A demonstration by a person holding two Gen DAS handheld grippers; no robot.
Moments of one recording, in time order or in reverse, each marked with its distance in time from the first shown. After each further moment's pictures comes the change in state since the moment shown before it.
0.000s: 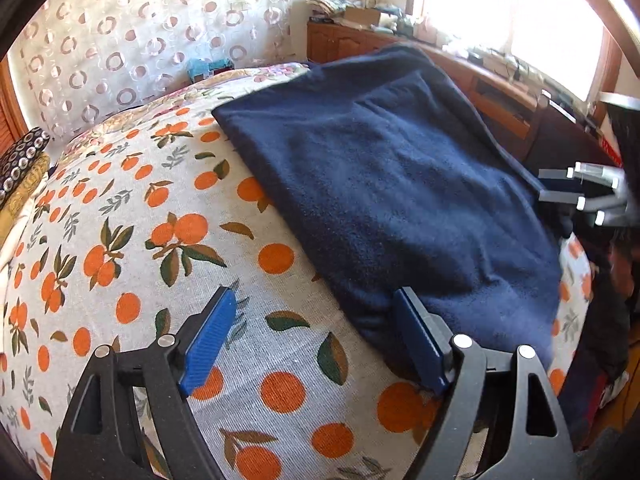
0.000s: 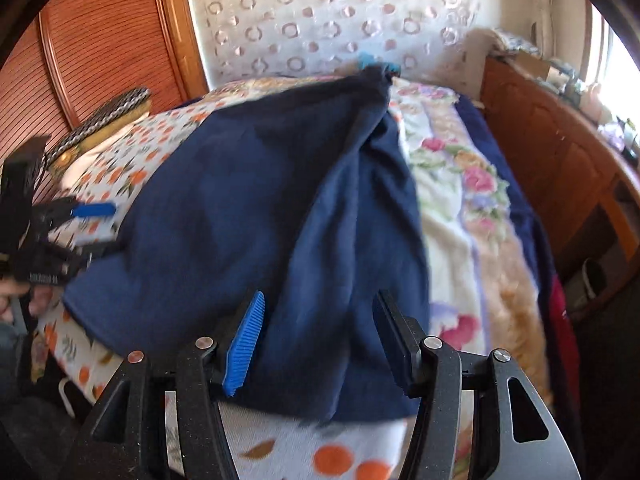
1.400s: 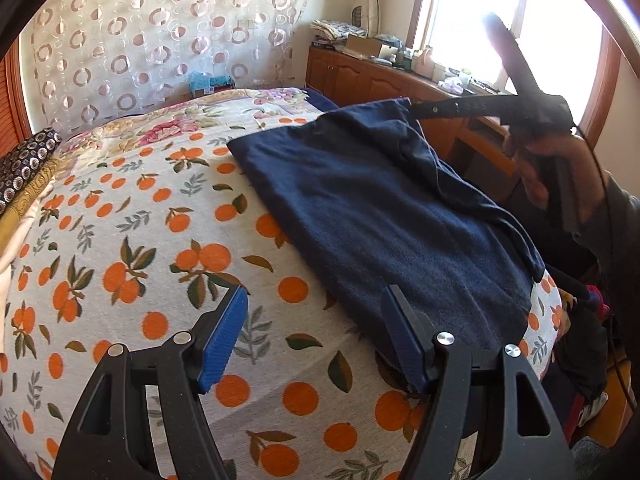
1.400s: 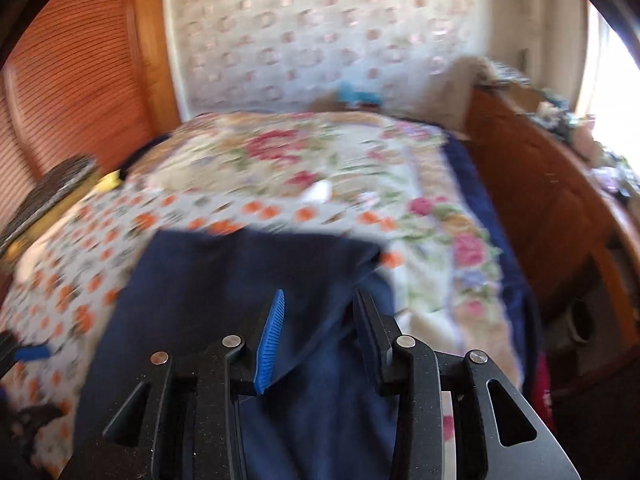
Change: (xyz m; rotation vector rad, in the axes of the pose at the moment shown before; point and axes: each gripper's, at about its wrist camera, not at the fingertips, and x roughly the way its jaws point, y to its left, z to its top) left arm -0.022 0.023 0.009 -0.054 -0.076 -0.065; right arm 0.059 0.021 0.168 -0.005 -0.068 -0.070
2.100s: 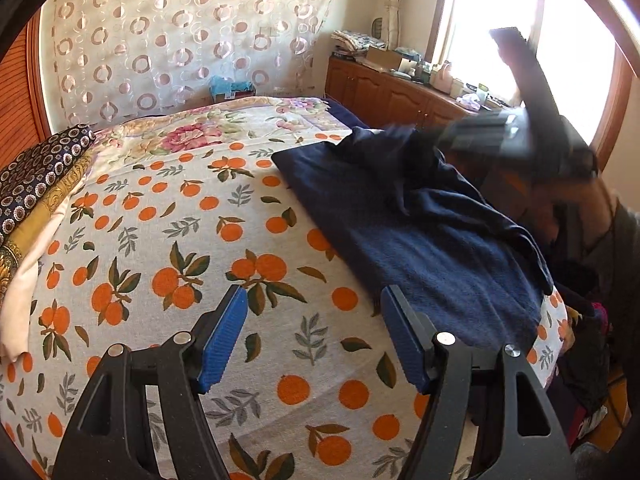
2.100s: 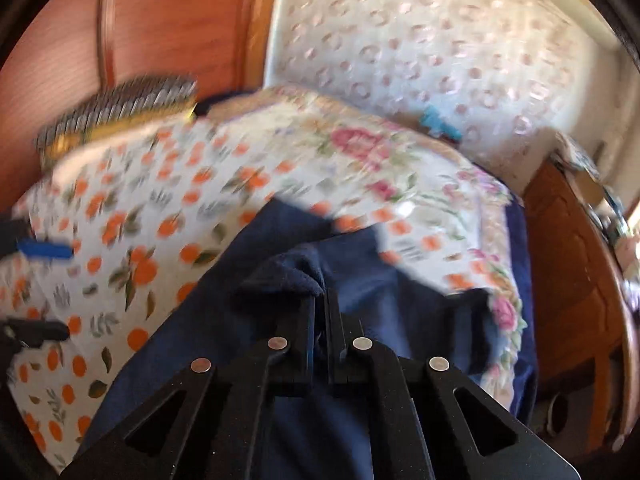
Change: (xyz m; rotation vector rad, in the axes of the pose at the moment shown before) left arm -0.023 0.032 0.004 -0.047 -0.041 0.037; right arm -0.020 0.079 -0.005 -0.329 -0.017 0.063
